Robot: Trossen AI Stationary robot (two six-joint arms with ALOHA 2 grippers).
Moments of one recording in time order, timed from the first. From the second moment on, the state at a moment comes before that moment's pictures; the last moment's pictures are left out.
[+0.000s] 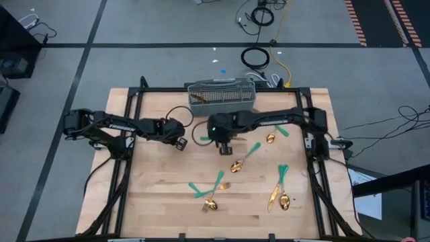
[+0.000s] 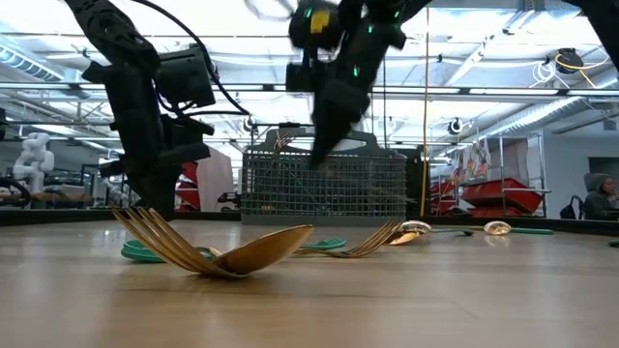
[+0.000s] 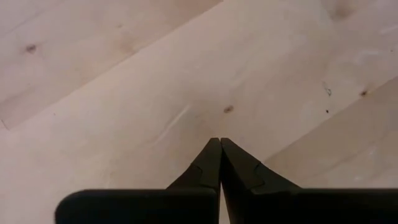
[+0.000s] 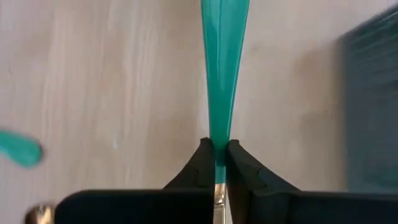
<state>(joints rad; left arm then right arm) 0.19 1.39 0.61 -0.47 -0.19 -0.80 -0.13 1.95 1.54 -0.67 0.04 -0.19</state>
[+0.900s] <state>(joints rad) 0.17 1.39 0.61 -0.46 -0.25 -0.81 -0.42 1.83 1.54 0.04 -0.04 -0.18</state>
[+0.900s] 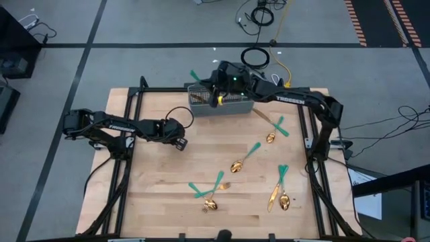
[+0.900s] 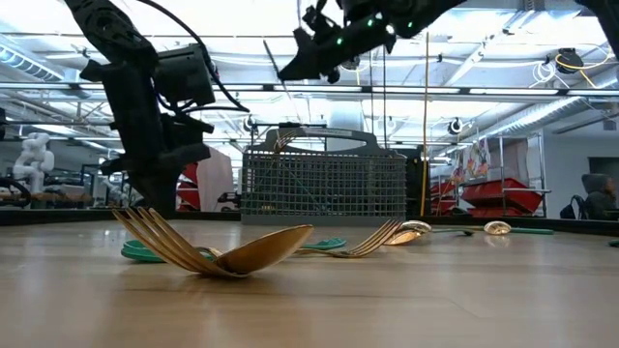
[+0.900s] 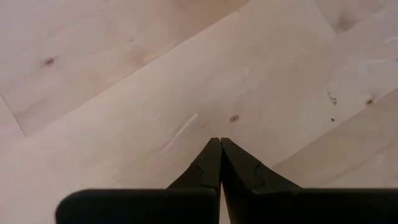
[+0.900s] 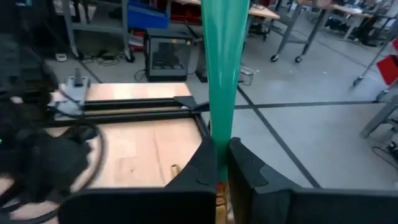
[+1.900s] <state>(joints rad) 0.17 1.39 0.61 -0.47 -0.24 -0.80 -0.47 1.75 1.54 -0.31 -0.30 -0.17</state>
